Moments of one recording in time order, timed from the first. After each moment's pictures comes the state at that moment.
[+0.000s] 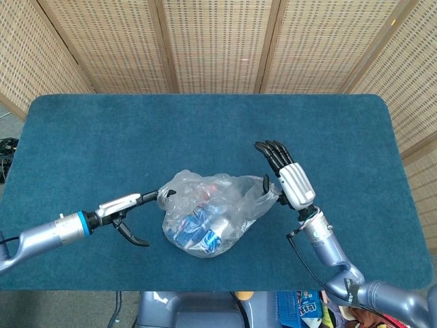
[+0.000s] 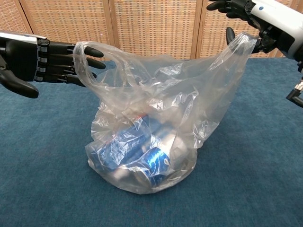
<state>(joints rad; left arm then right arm) -0.97 -1.04 0.26 -1.53 1.90 1.07 -1.53 0.63 -1.54 0.22 -1.38 -1.52 1.32 0.36</state>
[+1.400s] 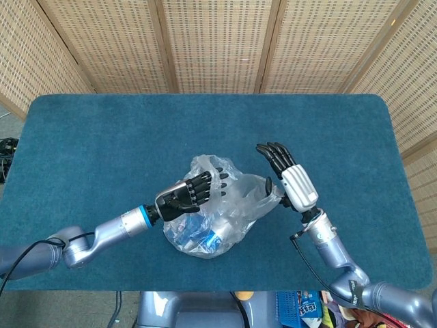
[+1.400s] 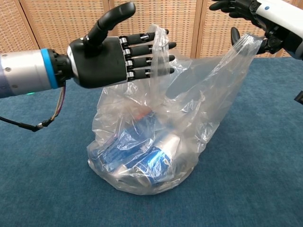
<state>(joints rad) -1.04 -1.47 0.05 -1.33 1.69 1.08 -2.29 0.62 -1.52 0.20 -1.38 -1.55 1.33 0.39</state>
